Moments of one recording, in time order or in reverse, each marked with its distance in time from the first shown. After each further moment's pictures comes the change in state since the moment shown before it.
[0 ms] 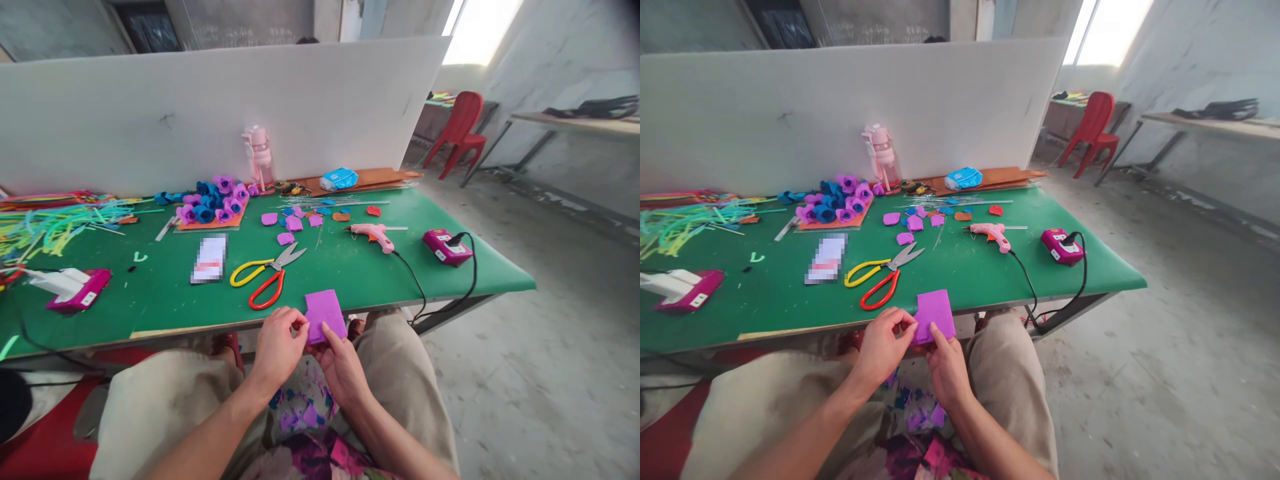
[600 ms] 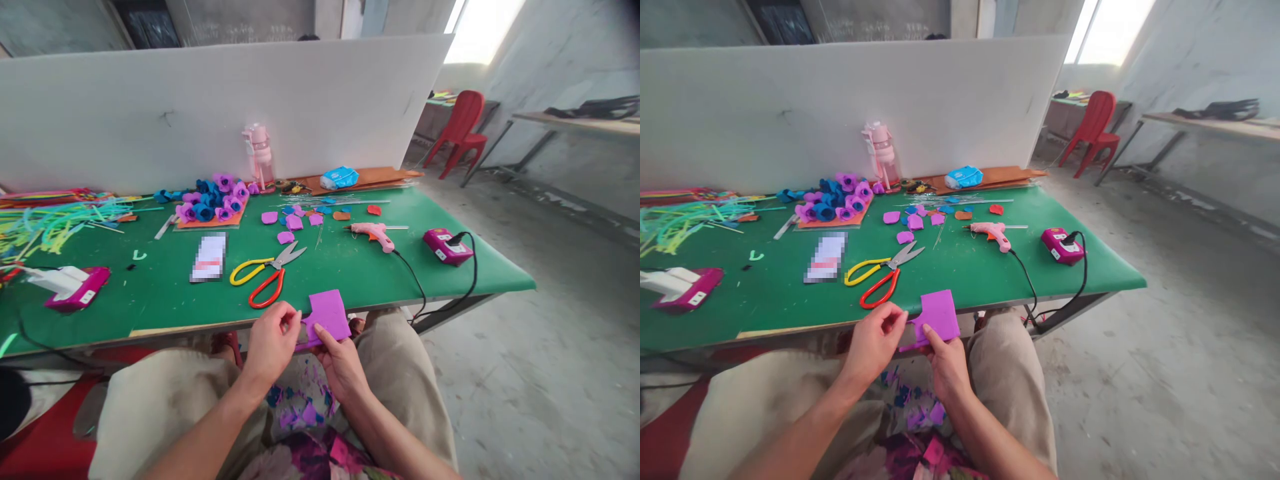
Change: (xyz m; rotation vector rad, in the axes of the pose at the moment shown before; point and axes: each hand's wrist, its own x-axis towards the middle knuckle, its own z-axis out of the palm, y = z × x) left_hand -0.002 -0.003 -0.011 -0.055 0.070 -0.052; right_hand 0.004 0.001 0.000 -0.070 0.192 0.006
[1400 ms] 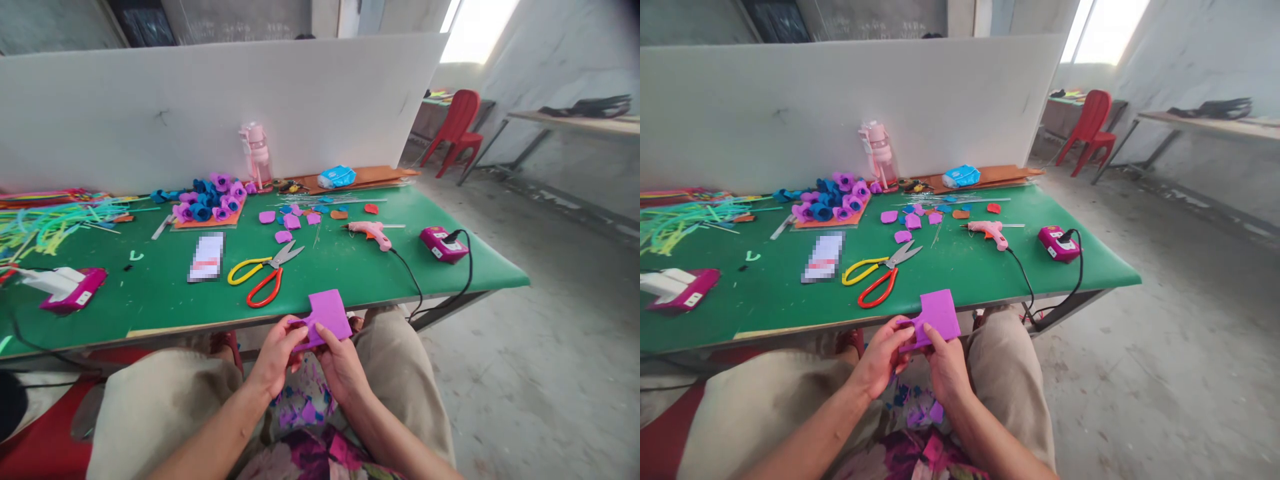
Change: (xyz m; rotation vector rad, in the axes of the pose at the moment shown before) left_hand -0.018 -0.006 0.027 -1.072 -0.327 -0.581; right_hand -0.005 -0.002 0.001 0.054 -0.074 -0.035
